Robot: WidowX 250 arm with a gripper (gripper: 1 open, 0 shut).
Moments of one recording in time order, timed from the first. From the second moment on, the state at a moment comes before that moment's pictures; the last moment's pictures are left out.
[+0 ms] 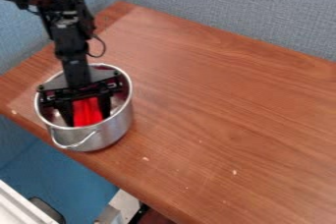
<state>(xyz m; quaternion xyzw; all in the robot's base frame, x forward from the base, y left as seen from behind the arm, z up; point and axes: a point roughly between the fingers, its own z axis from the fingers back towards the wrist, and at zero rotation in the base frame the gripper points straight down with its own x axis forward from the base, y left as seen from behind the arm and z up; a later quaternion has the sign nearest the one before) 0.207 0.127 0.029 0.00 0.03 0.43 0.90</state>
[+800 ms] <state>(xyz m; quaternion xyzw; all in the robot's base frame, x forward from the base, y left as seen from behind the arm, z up) 0.205 0.126 0.025 -0.01 0.04 0.44 0.90</state>
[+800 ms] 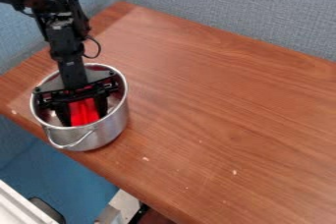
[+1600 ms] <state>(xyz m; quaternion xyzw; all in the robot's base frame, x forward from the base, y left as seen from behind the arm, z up) 0.179 0.133 0.032 -0.01 0.11 0.37 0.92</state>
